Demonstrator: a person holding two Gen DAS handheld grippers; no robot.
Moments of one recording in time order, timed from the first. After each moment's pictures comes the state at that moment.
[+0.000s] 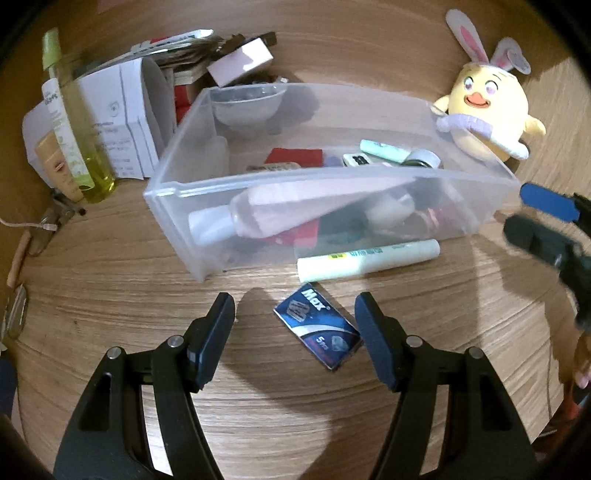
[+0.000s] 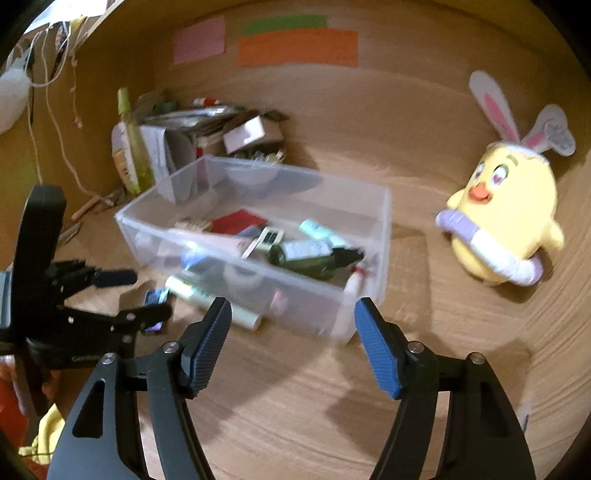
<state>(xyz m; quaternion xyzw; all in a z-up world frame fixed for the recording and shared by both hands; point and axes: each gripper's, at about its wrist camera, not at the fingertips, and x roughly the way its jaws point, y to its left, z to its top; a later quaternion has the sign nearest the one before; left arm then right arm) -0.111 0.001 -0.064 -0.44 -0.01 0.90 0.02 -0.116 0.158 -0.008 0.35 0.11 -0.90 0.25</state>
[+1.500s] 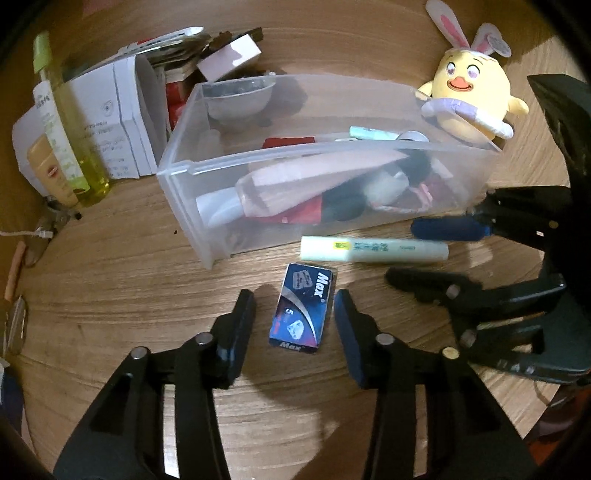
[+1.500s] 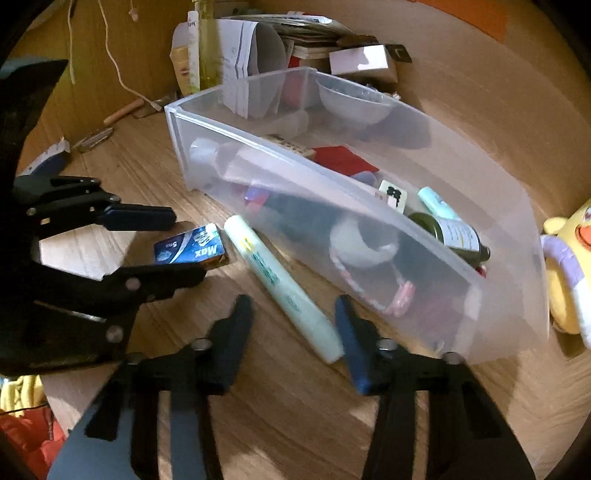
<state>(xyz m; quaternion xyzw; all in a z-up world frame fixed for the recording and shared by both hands) -0.104 -0.010 -0.067 -0.44 0.02 0.89 0.06 -0.123 0.084 -0.054 0.42 0.22 -0.82 0.33</state>
